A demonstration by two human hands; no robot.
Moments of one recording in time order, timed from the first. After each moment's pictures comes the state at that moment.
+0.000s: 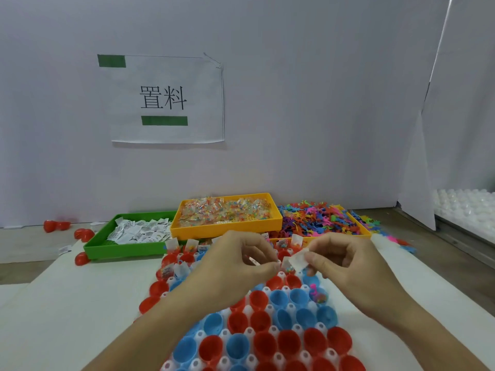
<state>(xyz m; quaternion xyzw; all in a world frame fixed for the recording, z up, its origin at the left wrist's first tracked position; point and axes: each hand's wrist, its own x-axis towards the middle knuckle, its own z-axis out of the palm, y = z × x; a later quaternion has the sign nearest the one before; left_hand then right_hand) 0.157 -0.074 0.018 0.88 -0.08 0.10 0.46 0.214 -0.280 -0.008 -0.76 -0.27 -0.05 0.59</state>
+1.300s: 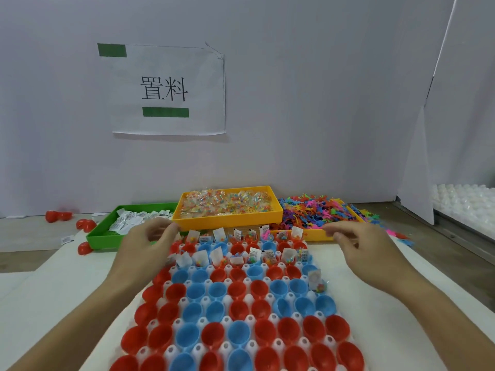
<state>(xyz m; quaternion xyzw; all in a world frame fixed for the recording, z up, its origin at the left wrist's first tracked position) 0.163 0.035 -0.023 0.83 0.13 0.31 0.44 0.261 -0.306 -0.019 -0.90 -0.22 -0.15 0.35</state>
